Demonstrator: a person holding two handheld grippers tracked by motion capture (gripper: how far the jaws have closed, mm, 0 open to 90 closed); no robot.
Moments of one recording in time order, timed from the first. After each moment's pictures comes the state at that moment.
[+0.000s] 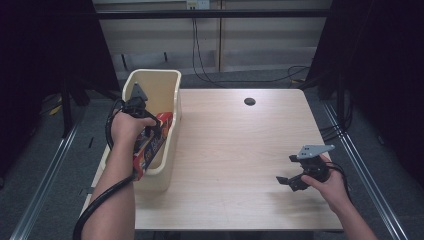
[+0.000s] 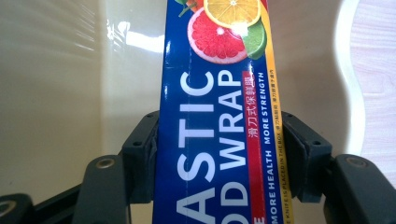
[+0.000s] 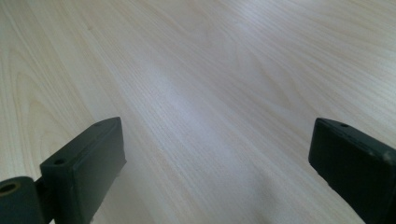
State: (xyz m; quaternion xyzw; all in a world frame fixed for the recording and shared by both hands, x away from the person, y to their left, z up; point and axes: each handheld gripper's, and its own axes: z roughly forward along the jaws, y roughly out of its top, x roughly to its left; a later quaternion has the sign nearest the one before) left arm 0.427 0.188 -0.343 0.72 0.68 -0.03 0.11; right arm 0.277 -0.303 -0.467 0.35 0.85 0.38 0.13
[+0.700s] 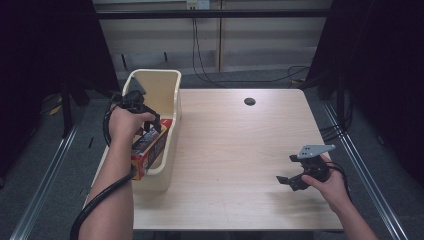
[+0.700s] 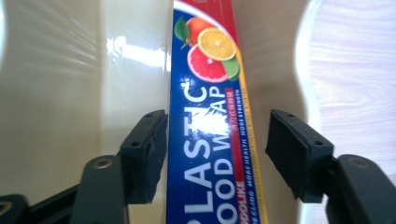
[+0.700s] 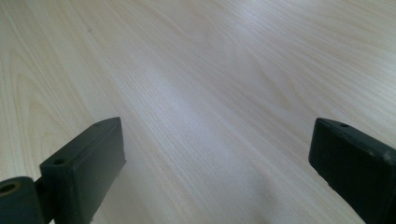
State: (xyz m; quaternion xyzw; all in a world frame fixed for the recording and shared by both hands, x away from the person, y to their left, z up) left arm 0.425 0.188 -0.319 0.72 0.68 -0.02 0.15; right arm 0.277 -0.304 -0.466 0.36 0.84 0.38 0.13
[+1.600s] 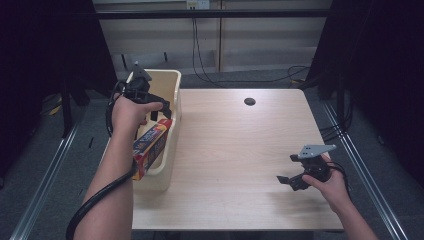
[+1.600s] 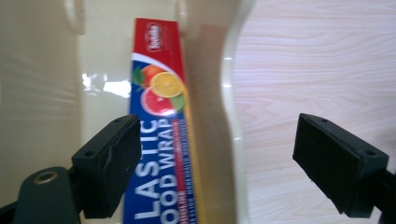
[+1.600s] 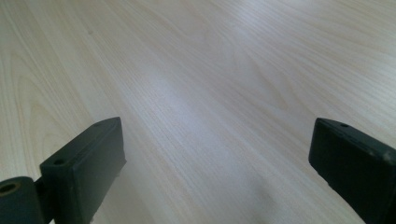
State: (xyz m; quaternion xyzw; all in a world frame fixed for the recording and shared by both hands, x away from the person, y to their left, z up) left arm 0.424 0.163 -0.288 0.75 0.63 0.00 0.21; right arm 0.277 -0.304 -0.464 0.35 0.84 0.38 0.13
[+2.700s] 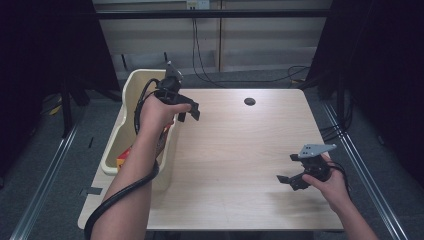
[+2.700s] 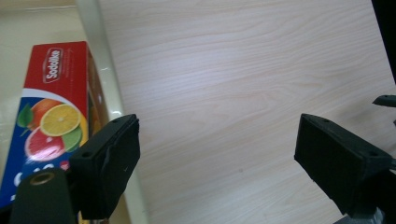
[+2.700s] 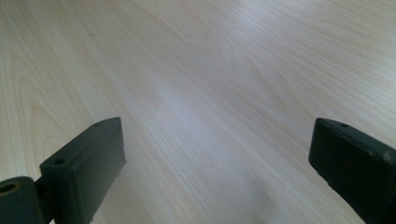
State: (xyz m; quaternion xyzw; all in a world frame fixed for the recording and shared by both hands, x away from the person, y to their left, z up) left arm 0.423 0.098 -0.293 0.80 0.56 -0.02 0.23; right arm 0.277 -0.304 -0.463 0.35 0.84 0.38 0.13
